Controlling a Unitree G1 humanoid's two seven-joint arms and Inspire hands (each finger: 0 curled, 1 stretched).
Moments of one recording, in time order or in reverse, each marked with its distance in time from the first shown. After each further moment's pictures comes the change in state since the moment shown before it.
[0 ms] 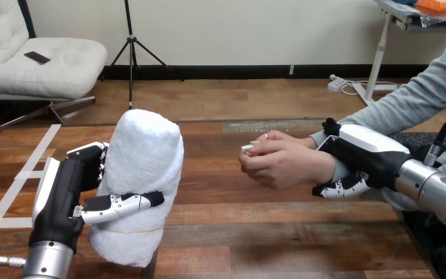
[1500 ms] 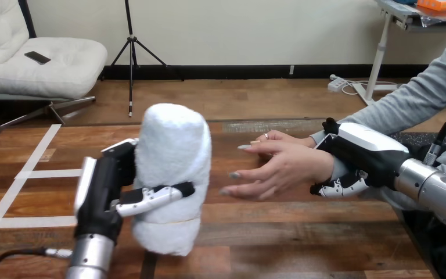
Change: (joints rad) left arm -0.162 -0.129 -0.055 0.309 -0.065 -0.180 -0.019; right arm 0.000 0.001 0.000 0.001 0.025 -0.018 0.007
